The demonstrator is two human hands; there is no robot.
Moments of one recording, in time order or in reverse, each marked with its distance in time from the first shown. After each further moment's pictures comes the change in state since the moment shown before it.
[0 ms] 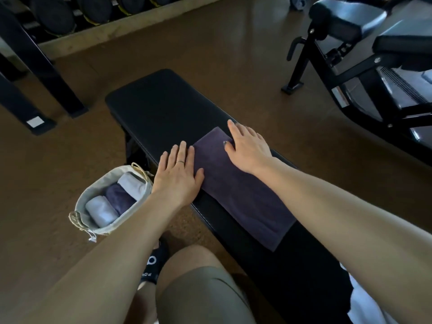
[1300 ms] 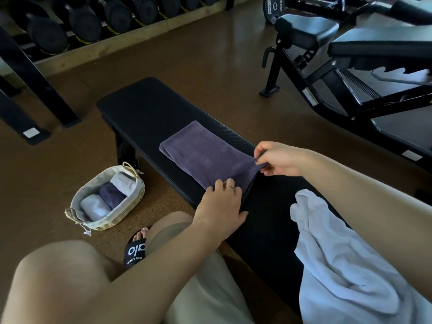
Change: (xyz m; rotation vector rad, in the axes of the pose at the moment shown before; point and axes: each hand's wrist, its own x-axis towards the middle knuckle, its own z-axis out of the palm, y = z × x) left_hand -0.123 0.142 -0.004 0.152 -0.005 0.435; right_hand -0.134 0.095 -0.063 0.948 -0.358 0.442
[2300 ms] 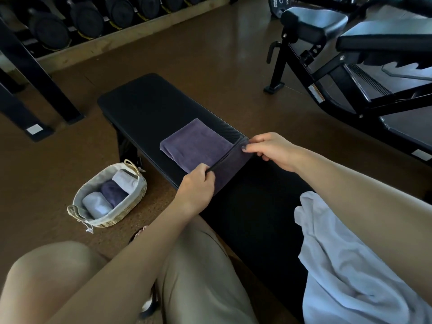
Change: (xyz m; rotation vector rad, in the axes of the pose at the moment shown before) left_hand 0.013 -0.054 -0.013 -0.918 0.085 -0.494; right_hand 0.028 -0.009 0.006 -0.090 0.051 -0.218
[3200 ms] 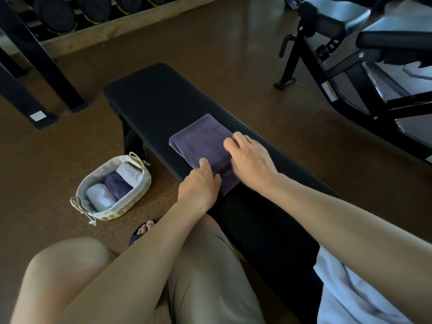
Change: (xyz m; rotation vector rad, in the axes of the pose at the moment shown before) left_hand 0.020 -0.019 0.005 0.334 0.110 -0.056; right_hand -0.001 -0.019 0.093 -1.003 0.348 -0.608
